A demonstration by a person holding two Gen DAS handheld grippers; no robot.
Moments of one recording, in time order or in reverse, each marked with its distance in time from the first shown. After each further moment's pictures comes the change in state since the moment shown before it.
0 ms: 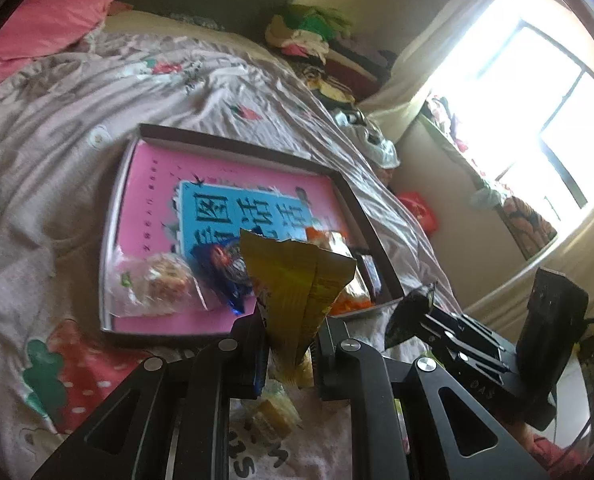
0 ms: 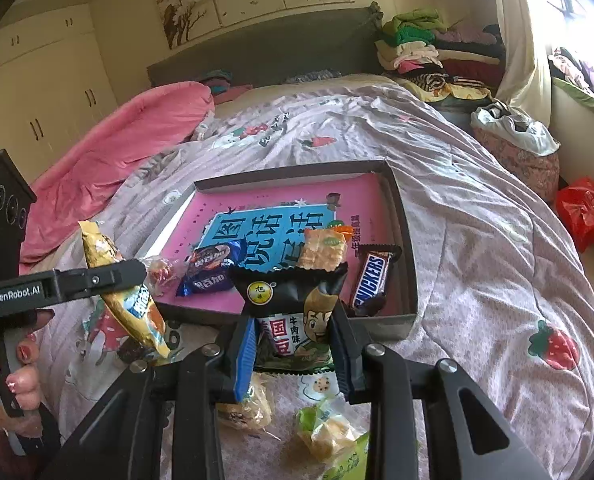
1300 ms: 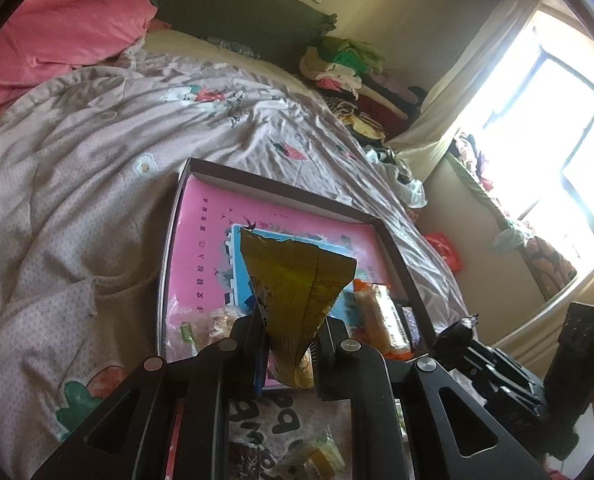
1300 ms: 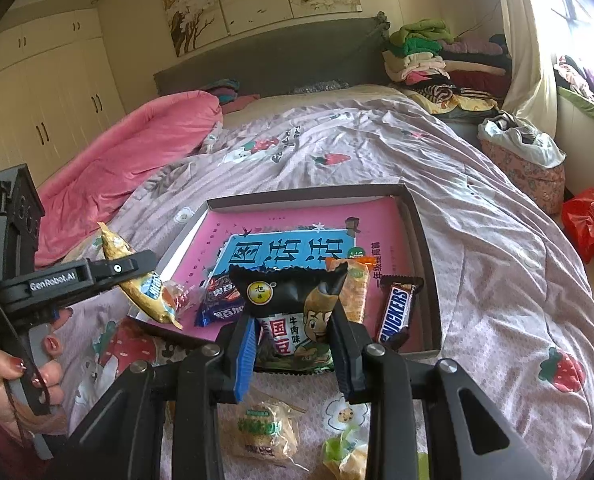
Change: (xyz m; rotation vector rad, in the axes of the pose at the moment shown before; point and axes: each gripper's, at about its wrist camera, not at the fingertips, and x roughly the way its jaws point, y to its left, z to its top) left arm 0.003 0.030 0.020 -0.060 -0.121 0.088; right arm 0.007 0.015 0.019 -0.009 -0.034 0.017
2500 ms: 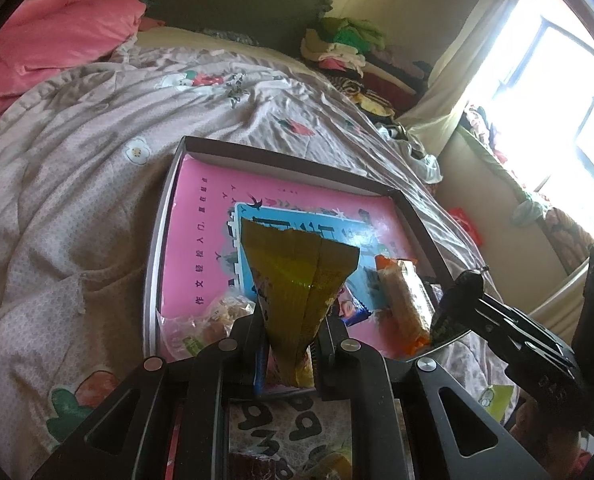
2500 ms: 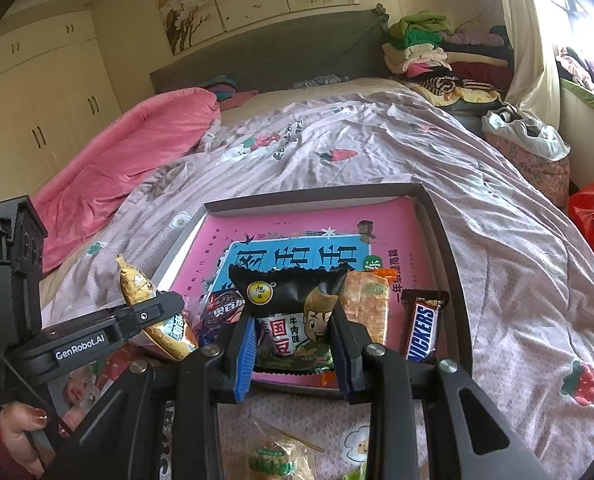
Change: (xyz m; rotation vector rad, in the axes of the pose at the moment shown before) left arm 0.028 -0.006 -0.012 0.069 0.056 0.068; right arm 0.032 0.004 0.013 0.022 0.024 0.009
